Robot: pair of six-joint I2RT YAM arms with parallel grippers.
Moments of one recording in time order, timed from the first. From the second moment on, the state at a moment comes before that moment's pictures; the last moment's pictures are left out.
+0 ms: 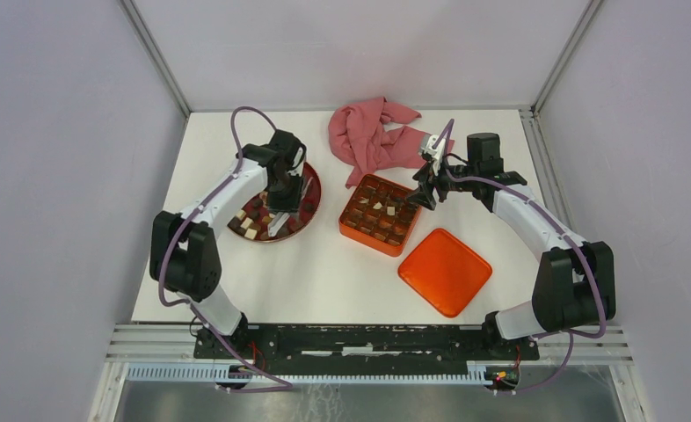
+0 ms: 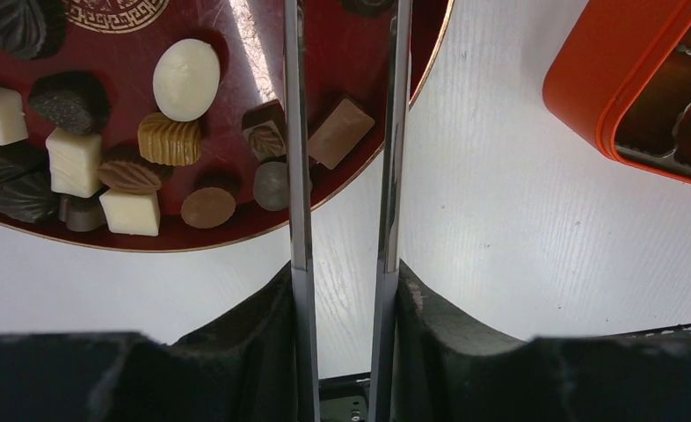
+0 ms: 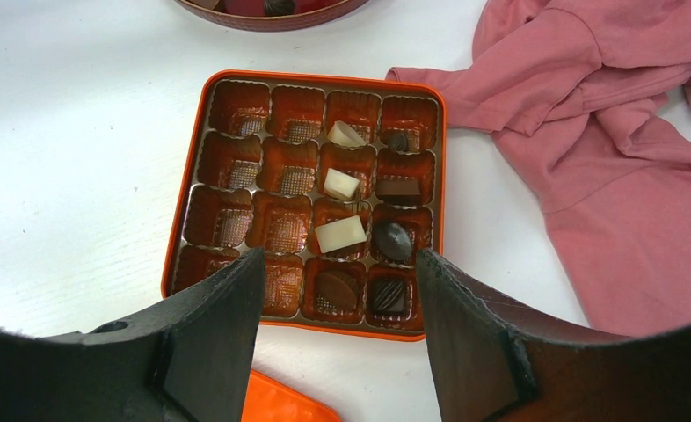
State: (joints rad) left arm -0.37 1.68 1.36 -1.00 0.01 -0.20; right arm 0.18 1.45 1.02 -0.27 -0.88 -0.60
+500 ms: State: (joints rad) left arm -0.35 1.44 1.23 -0.89 0.13 -0.20; right arm 0.18 1.45 1.02 -0.27 -0.88 -0.60
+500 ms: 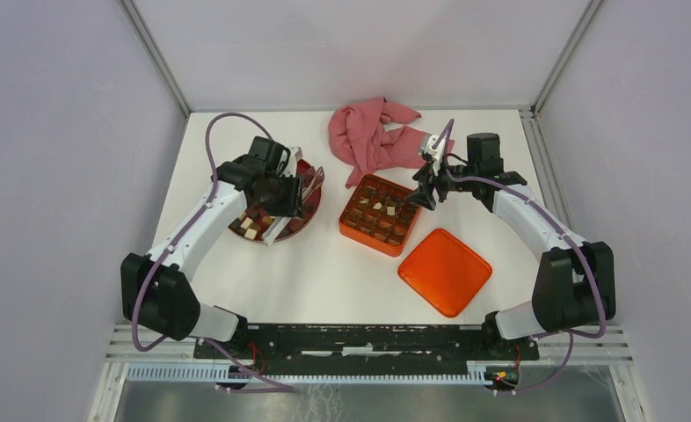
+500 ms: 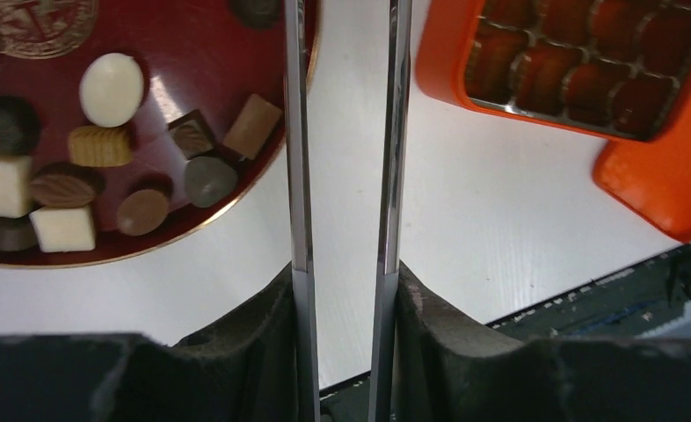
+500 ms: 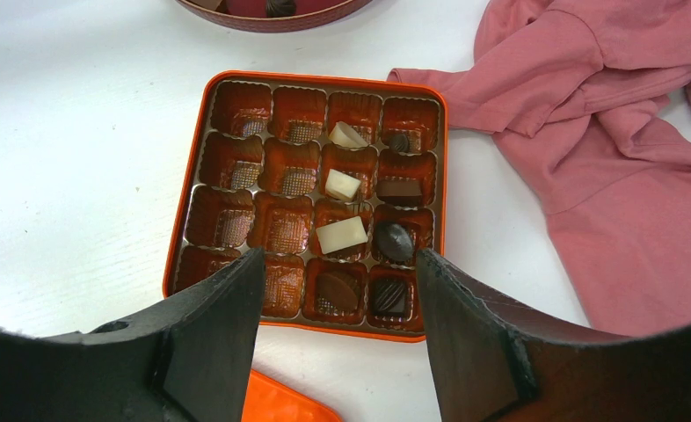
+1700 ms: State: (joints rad) left arm -0.68 1.55 1.24 -0.82 0.10 -0.31; right arm 0.18 1.45 1.02 -0.27 -0.88 -0.61
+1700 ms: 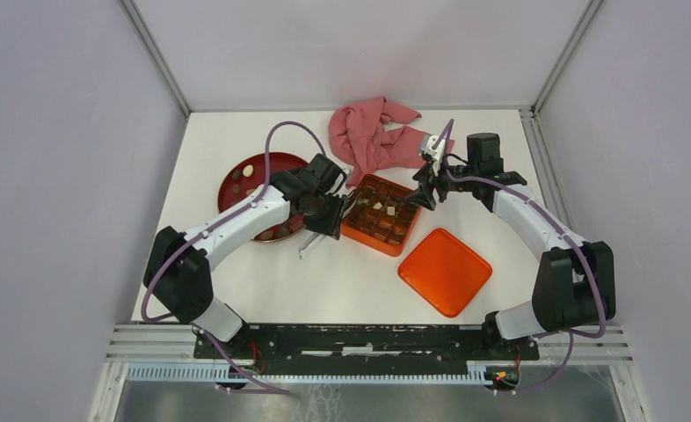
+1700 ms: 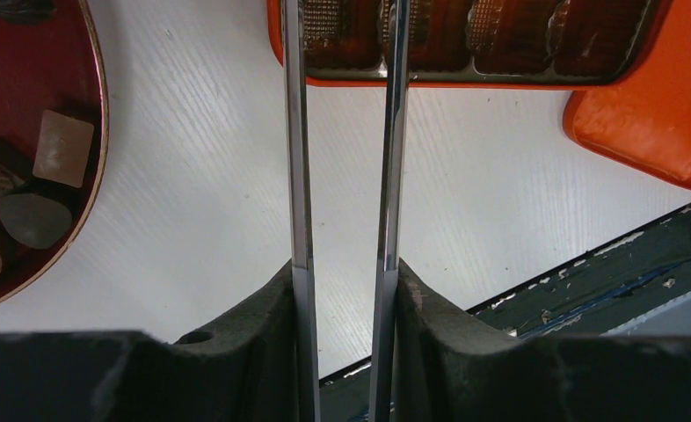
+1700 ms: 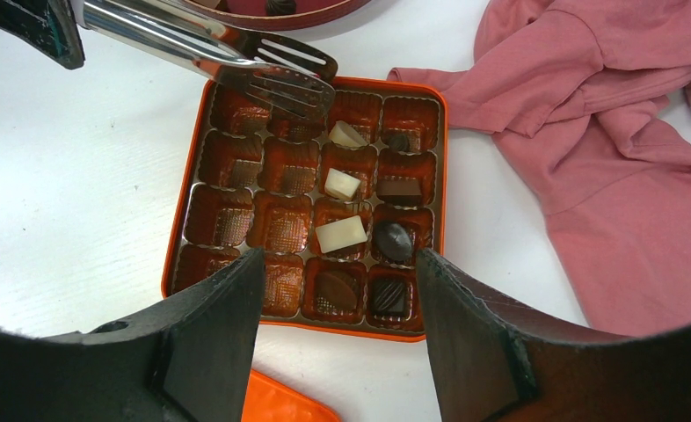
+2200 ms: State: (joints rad) left arm -0.70 1.58 1.26 -0.85 0.06 -0.31; right arm 0.18 1.45 1.02 -0.27 -0.88 -0.61
